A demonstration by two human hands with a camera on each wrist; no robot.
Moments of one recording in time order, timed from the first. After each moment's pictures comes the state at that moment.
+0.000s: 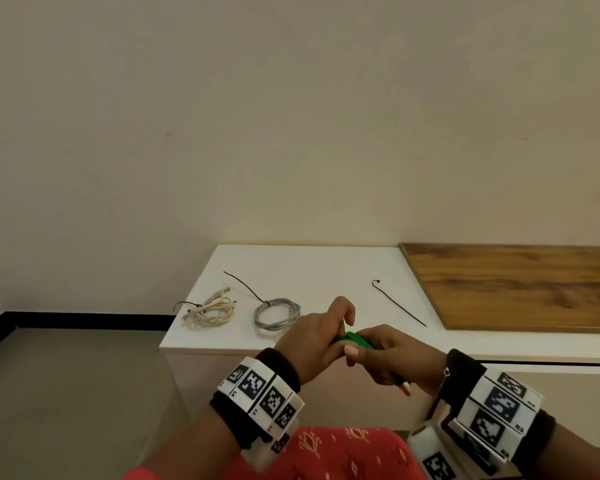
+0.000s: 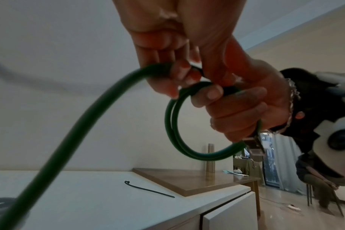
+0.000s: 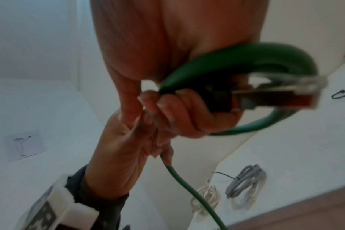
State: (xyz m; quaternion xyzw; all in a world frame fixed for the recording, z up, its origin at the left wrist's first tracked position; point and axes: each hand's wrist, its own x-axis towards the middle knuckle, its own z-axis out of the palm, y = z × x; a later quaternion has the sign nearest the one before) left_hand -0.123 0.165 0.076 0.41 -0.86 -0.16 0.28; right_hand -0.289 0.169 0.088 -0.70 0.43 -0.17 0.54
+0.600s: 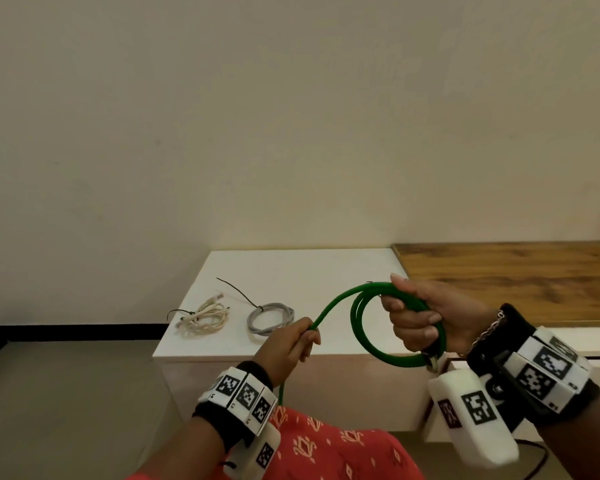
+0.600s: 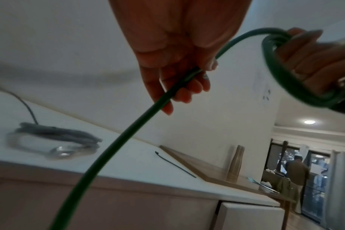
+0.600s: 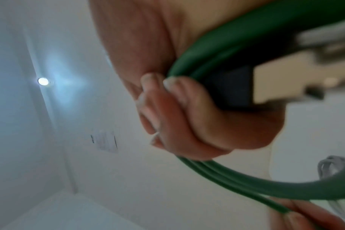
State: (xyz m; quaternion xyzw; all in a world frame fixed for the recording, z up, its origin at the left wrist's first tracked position) left_hand -0.098 0.135 0.027 0.43 -0.79 -0.28 0.32; right_hand -0.335 0.149 0.137 -0.49 0.28 -0.23 0.80
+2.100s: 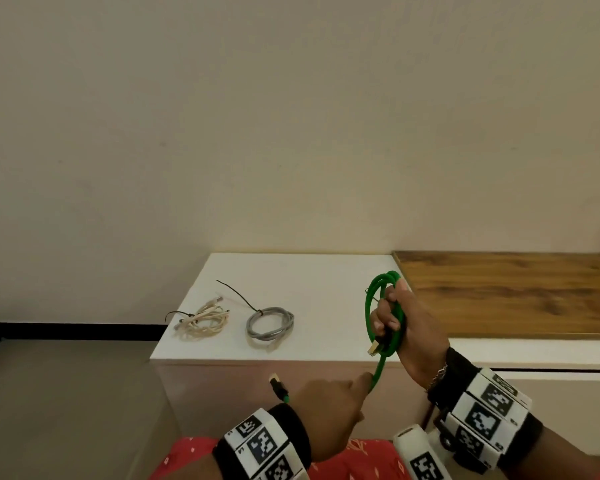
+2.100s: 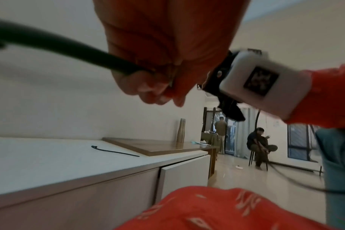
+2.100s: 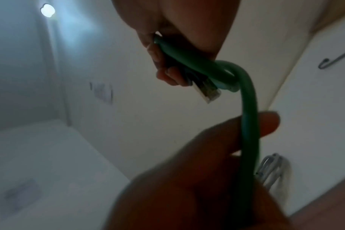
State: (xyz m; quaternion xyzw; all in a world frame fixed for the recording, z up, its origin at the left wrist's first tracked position) left_hand -0.155 0.201 0.051 0.43 -0.90 -0.10 0.02; right_hand -0.297 0.156 0.097 -0.46 0.37 -0.57 0.57
